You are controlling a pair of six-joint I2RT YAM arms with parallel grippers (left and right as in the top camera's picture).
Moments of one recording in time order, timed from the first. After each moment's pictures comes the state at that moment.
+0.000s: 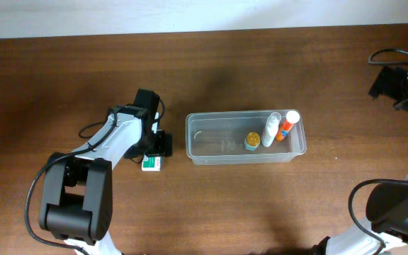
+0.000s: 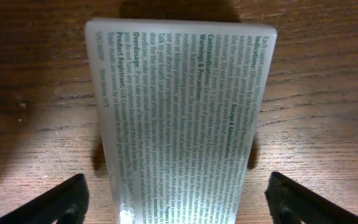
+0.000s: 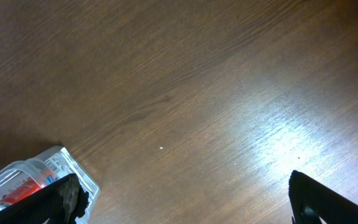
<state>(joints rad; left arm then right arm) -0.23 1.89 1.19 -0.81 0.01 -0.23 -0.41 1.84 2.04 -1.51 0.10 0.19</state>
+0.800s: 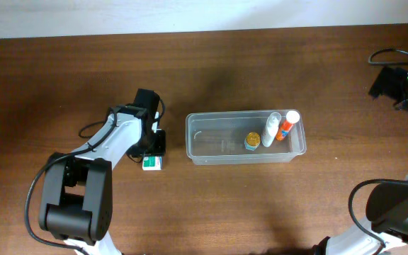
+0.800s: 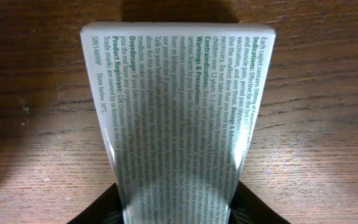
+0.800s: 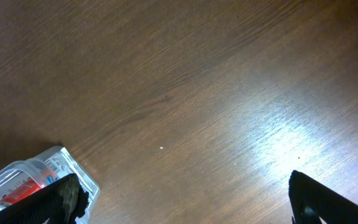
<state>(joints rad) -0.23 1.89 1.19 -0.81 0.01 -0.22 -0.41 1.84 2.04 -1.51 0.10 0.19</state>
